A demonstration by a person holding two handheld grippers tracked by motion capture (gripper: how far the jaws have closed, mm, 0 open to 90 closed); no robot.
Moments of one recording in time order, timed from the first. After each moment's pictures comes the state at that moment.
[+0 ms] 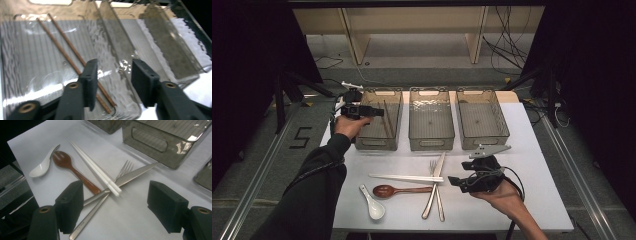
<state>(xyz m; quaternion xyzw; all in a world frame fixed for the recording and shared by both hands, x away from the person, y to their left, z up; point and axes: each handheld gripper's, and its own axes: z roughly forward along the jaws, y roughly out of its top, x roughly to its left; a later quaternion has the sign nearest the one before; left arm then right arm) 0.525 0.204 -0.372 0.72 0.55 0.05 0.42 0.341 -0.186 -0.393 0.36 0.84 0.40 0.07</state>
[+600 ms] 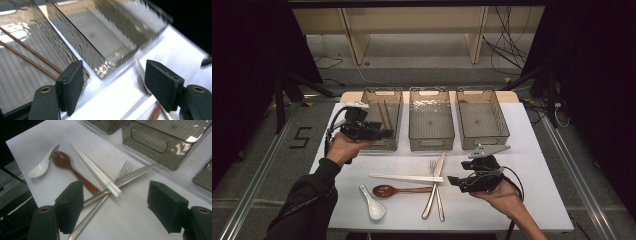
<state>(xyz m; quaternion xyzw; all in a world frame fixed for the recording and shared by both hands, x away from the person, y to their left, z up) 0.446 0.181 -0.361 0.80 0.40 0.07 0.43 0.341 -0.184 -0.392 0.36 0.84 0.40 0.08</state>
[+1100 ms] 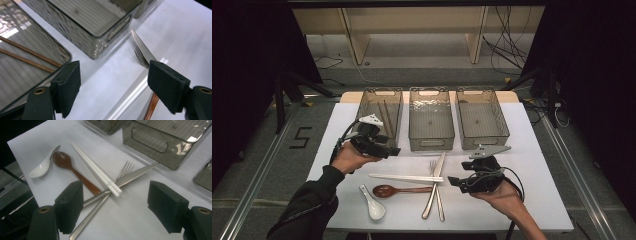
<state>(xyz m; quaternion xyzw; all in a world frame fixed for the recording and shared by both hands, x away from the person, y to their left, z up) 0.434 0.158 -0.394 0.86 0.34 0.05 0.38 0.340 -0.185 -0.393 0.36 0.84 0.40 0.08</state>
